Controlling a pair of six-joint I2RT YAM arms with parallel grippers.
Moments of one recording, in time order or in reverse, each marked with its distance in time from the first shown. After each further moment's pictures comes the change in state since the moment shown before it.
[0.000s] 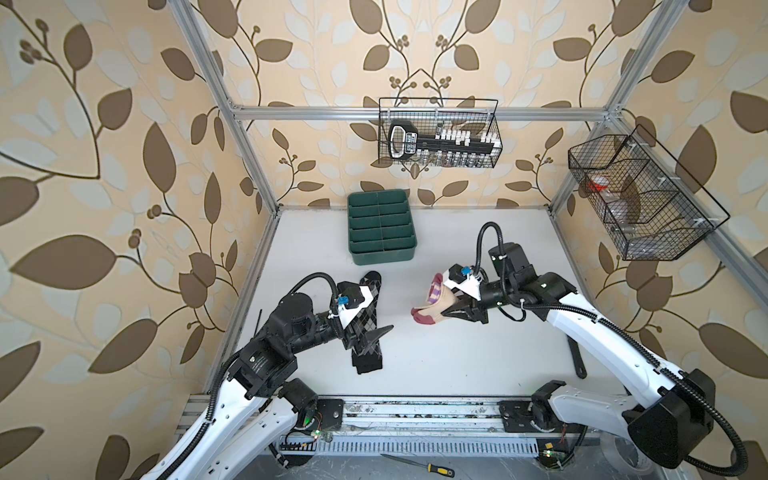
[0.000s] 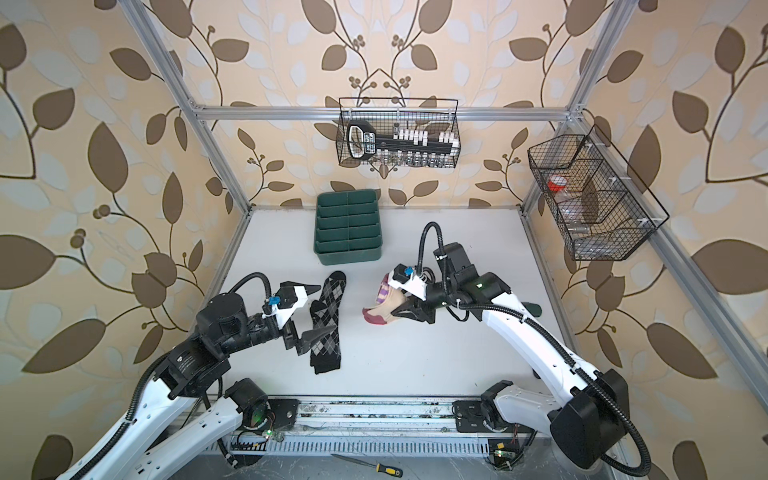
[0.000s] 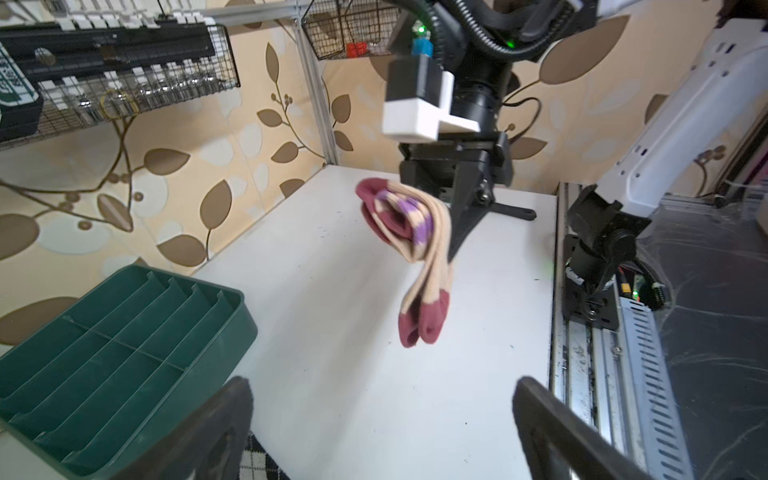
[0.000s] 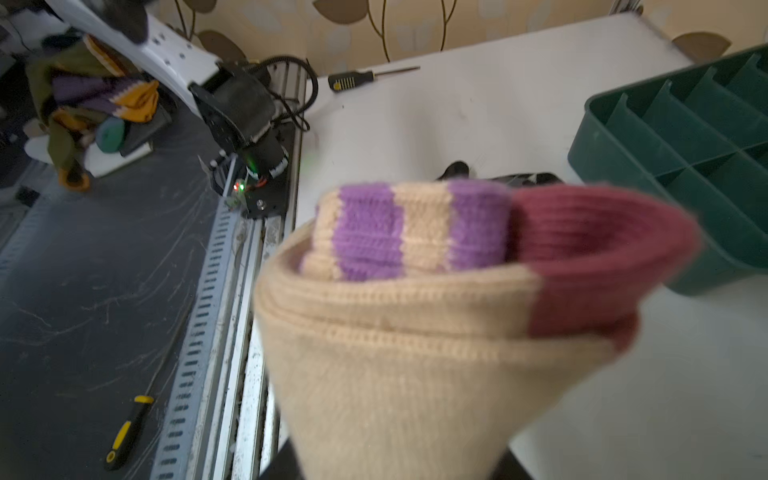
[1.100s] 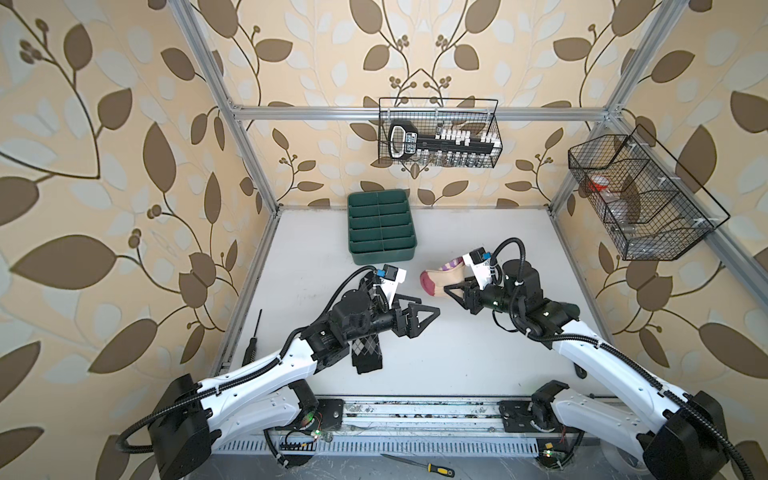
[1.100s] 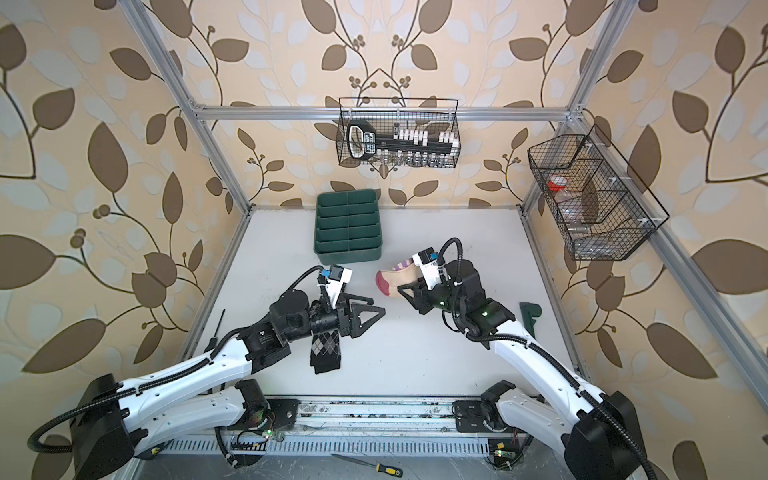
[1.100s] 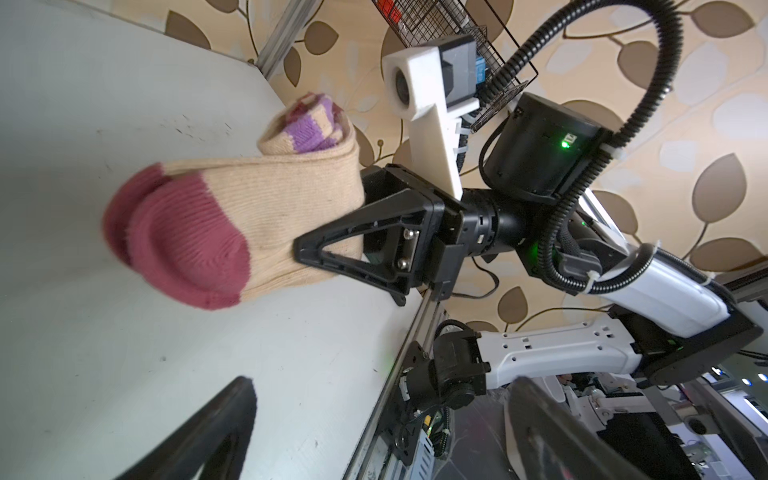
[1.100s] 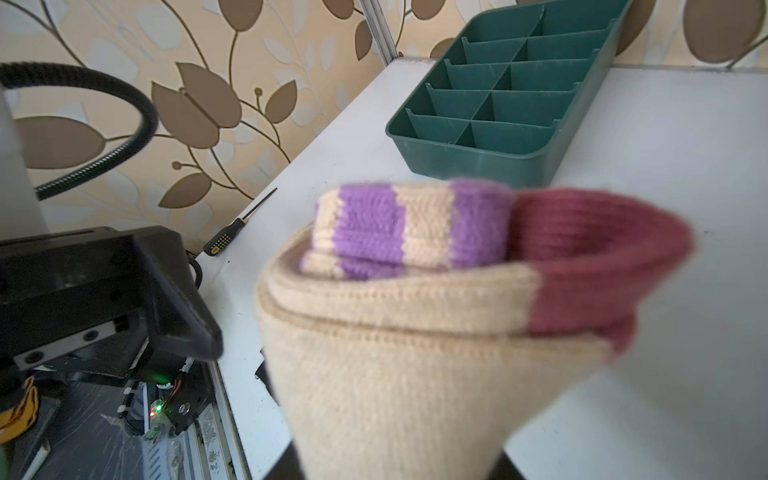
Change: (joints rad) left arm -0.270 0.481 -0.158 0.743 -0.156 -1.003; right arm 0.034 -0.170 -0.347 0.568 0.401 0.792
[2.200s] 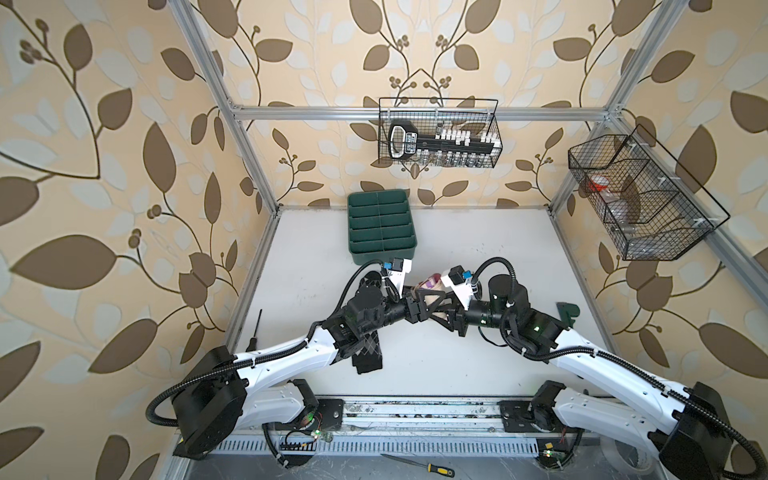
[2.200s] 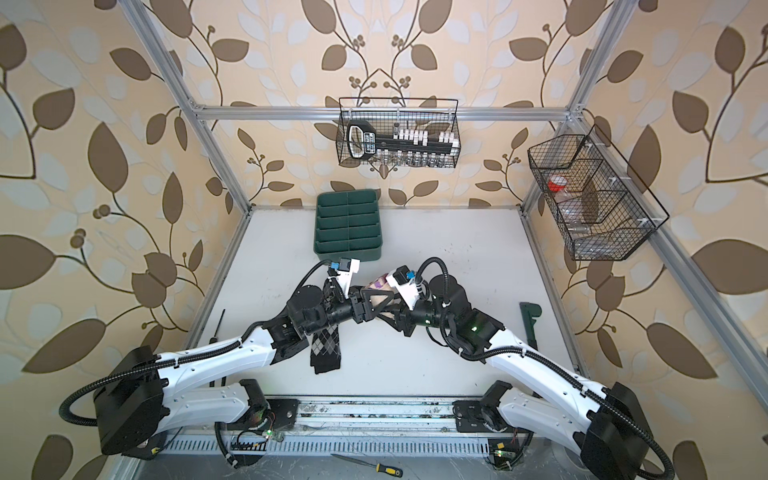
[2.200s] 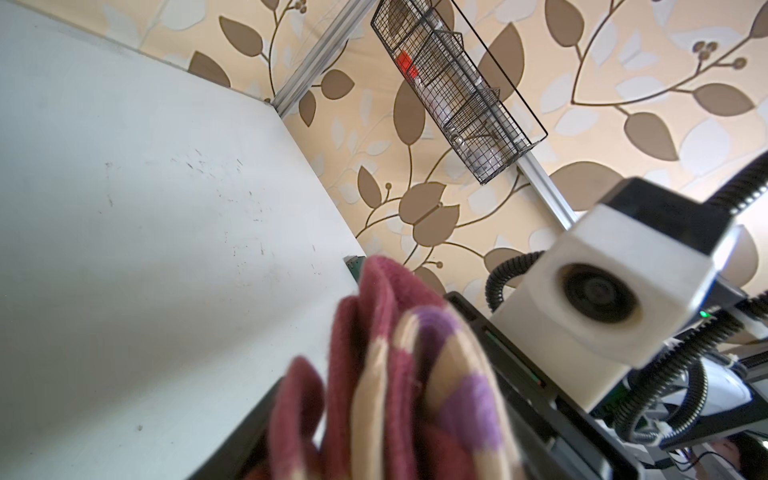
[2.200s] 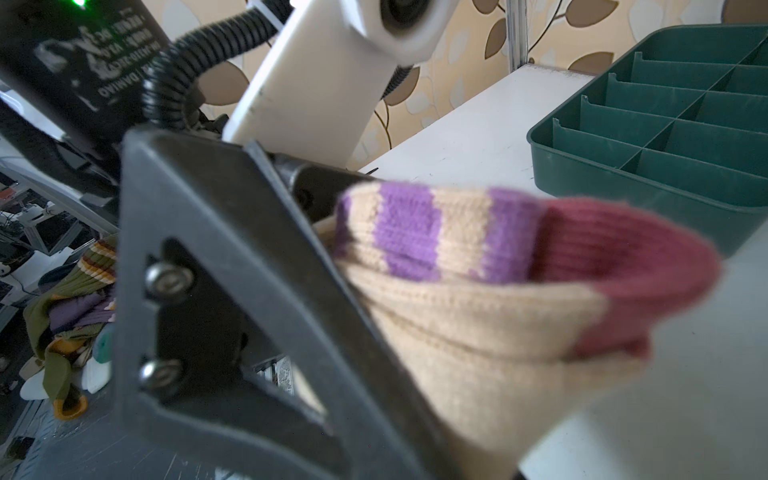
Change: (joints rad) left arm 0.000 0.168 0.020 0.222 -0.082 -0.052; right arm 0.217 -0.024 -0.047 0.129 -0.062 -0.034
